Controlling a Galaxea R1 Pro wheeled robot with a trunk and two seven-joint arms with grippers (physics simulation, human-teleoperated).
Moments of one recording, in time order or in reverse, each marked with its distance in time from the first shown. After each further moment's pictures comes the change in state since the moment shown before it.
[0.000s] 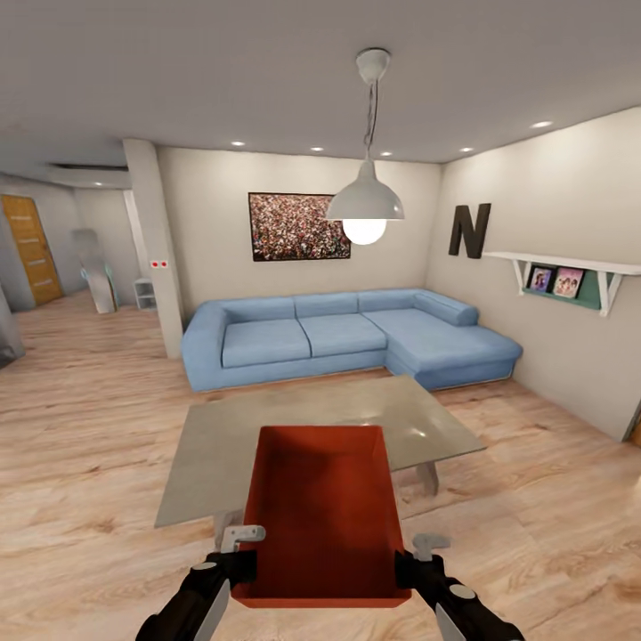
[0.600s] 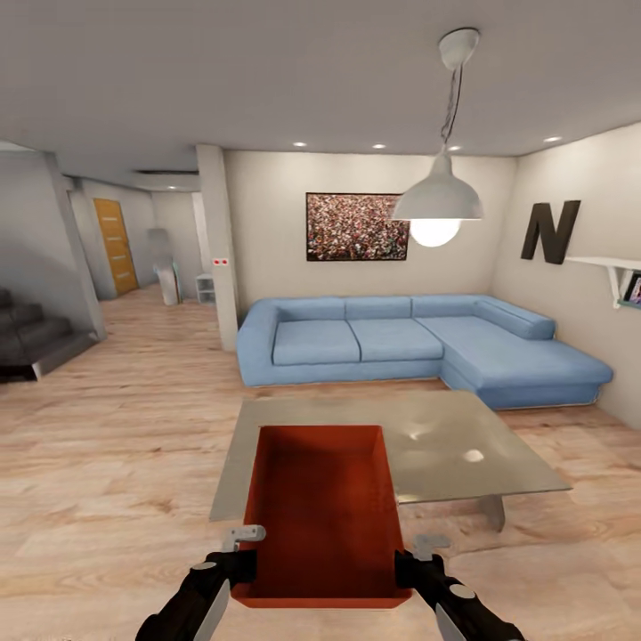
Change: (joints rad) left arm 0.000 0.002 -0.002 -0.001 0.002 0.000 0.000; right arm 0.000 0.001 0.000 0.000 0.000 0.000 -0.001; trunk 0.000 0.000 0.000
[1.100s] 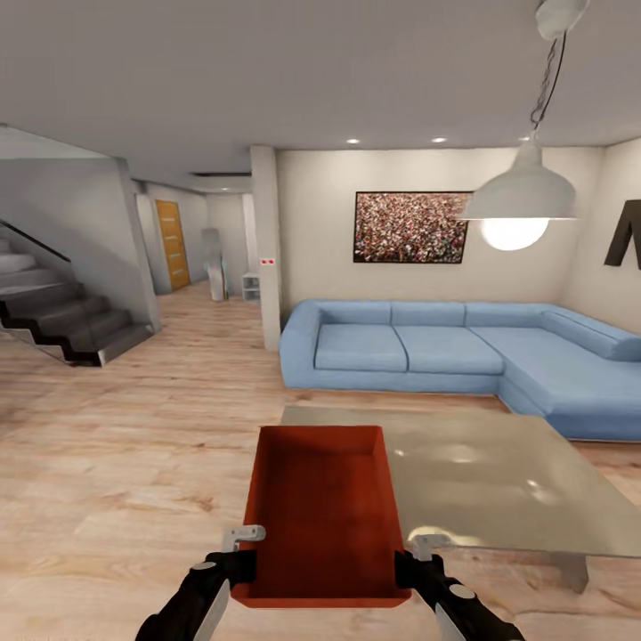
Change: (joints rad) left arm 0.000 0.000 0.002 0.000 -0.002 0.000 -0.001; right arm 0.000 0.001 0.000 0.000 0.000 0.000 -0.001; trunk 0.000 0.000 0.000
